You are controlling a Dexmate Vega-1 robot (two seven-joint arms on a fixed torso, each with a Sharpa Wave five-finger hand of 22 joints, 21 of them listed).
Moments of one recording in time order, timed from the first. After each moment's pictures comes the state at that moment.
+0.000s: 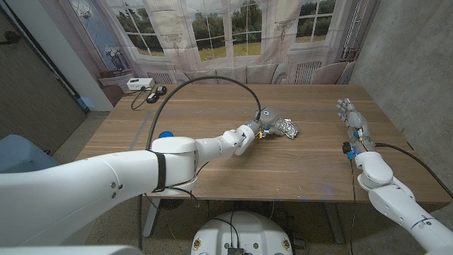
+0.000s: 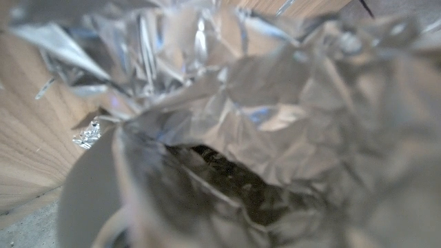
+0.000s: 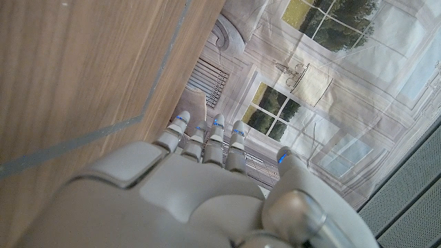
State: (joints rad) left arm 0.14 -0.09 1.60 -0.43 0.60 0.06 0.67; left_hand 0.84 0.01 -0.14 0.02 0.41 0.77 0.09 0.55 0.44 0.98 0.03 0.75 0.53 1.41 -0.18 1.08 0.82 1.12 -0.19 1.16 0.89; right arm -1.23 -0.67 -0.12 -1.55 0.45 0.37 -0.32; right_hand 0.07 0.09 0.30 0.02 0.21 0.28 -0.01 0.22 0.18 0.29 0.08 0.21 0.19 0.11 0.04 0.20 0.18 0.13 0.08 0.20 0.18
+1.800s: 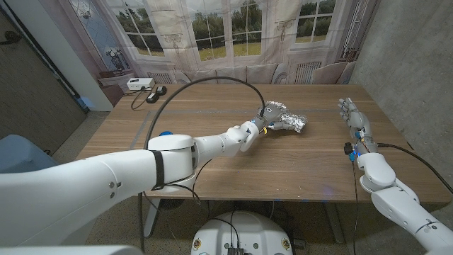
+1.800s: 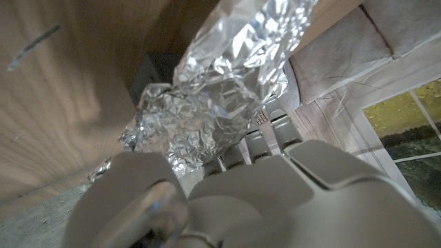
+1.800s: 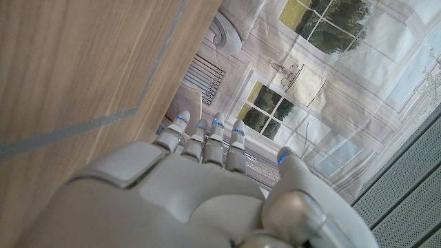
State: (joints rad) left arm 0.14 -0.06 1.50 -0.55 0.63 0.09 0.52; left_hand 0.57 0.14 -0.21 0.05 0.23 0.42 -0.11 0.33 0.22 0.43 -0.05 0.32 0.33 0.44 -0.02 0.24 0.20 0.45 0.21 0.35 0.19; right arm -1.27 -0.67 -0.10 -1.59 0.41 0.37 -0.34; right_hand 0.07 0.09 0.30 0.02 0.21 0.29 -0.01 0.21 0.18 0.29 0.07 0.21 0.19 0.13 0.04 0.20 0.18 0.14 0.08 0.20 0.18
